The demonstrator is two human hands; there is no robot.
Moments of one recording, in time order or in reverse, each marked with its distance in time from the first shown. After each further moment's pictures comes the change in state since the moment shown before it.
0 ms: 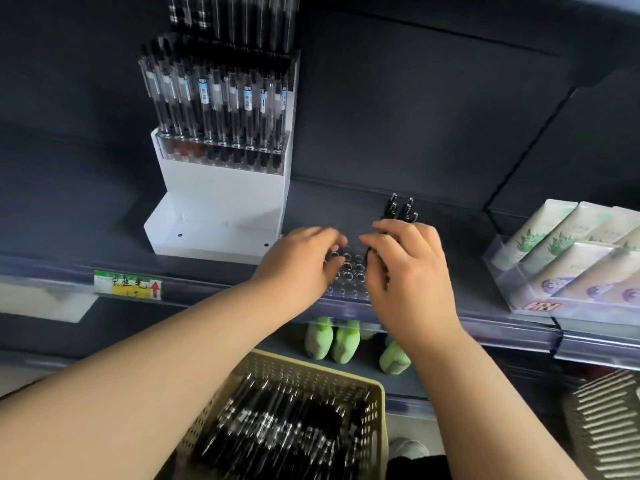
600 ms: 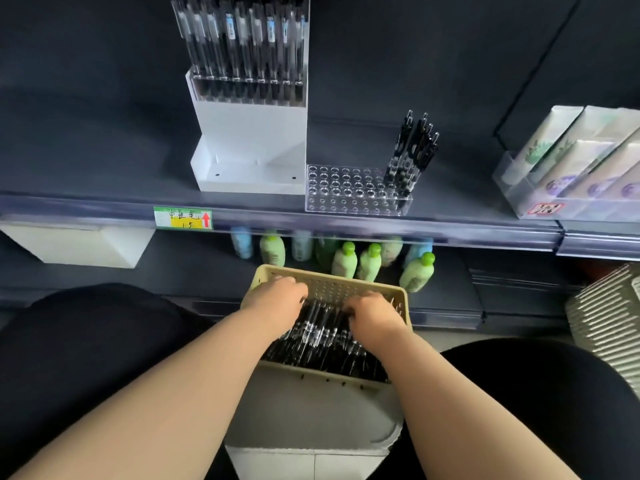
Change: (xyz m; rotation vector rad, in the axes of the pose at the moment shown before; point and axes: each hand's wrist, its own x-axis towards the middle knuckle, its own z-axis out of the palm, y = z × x) left_hand -0.155 -0.062 0.023 0.394 -0.669 -0.197; right_hand -0.156 -0.053 0.065 -0.004 -1.056 0.443
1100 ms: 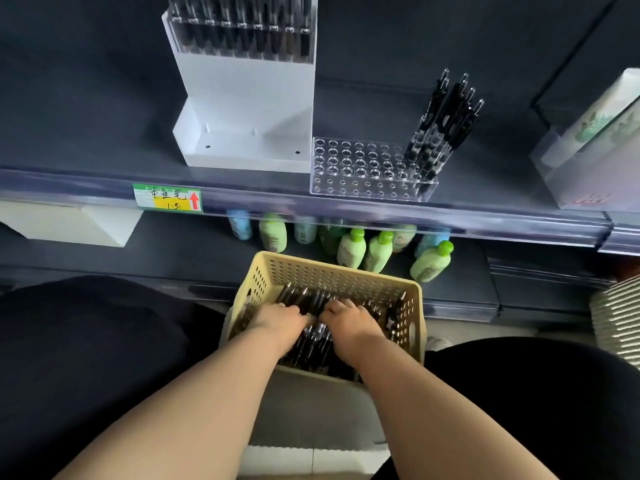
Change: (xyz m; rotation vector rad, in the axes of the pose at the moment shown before) left_hand 0.026 -0.005 0.074 0.319 -0.334 0.064; right_hand 0.035 -0.012 0.058 -0.248 -0.189 -0.232
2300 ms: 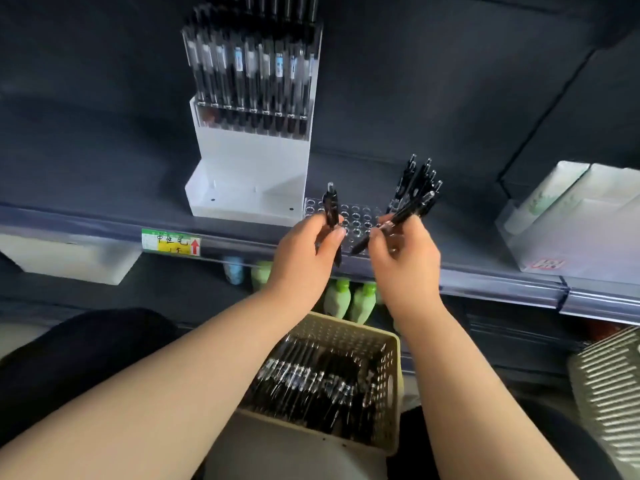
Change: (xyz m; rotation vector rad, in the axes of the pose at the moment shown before) left_hand -0.054 0.007 -0.172 -1.199 1.109 -0.008; right_hand -0.059 0.030 -0.176 0.877 1.124 0.083
